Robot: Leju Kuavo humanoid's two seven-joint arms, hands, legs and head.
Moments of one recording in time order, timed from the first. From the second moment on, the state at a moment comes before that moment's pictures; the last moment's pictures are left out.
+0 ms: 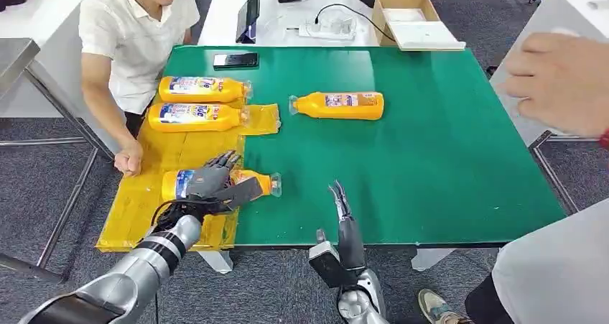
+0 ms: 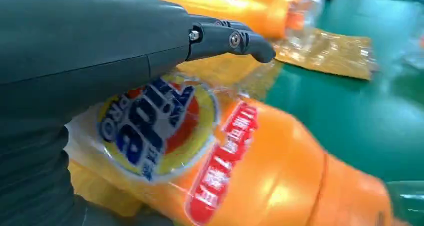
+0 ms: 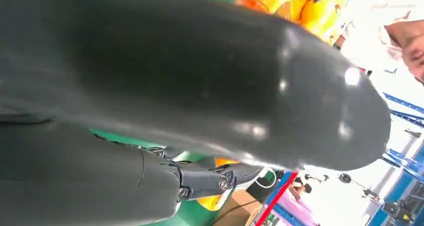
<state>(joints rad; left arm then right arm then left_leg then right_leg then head) -0.63 -0.12 -0.33 -0.50 -0.86 0.24 -0.09 -0.13 0.20 0.25 -0.90 0.35 -0.45 -0.64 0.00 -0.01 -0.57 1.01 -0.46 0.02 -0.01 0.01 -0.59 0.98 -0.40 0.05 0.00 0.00</state>
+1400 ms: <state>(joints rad) 0.09 -0.16 -0.38 -1.72 0.08 0.37 -0.56 0.07 0.10 0.16 -1.23 0.57 -0.62 -0.60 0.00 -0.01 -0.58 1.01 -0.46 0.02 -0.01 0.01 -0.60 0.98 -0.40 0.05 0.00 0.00</state>
